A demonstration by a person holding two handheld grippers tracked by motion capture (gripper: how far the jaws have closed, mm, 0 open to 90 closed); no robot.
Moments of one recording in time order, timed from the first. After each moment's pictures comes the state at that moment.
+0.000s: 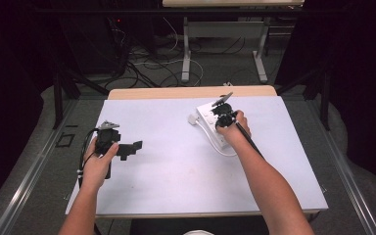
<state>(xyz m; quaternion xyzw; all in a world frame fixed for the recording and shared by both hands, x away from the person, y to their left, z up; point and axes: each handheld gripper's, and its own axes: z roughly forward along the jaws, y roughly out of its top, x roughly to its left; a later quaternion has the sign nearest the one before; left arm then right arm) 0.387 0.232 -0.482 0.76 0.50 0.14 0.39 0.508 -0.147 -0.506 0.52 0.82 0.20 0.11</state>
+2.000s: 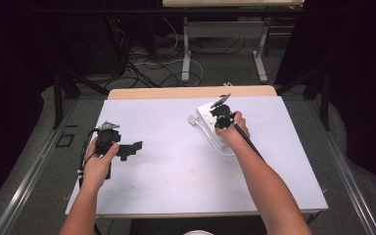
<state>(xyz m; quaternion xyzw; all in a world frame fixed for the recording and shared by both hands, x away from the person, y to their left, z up) 0.387 0.232 -0.484 0.76 0.50 0.14 0.39 0.508 -0.143 -0.511 0.52 0.82 0.19 0.12</state>
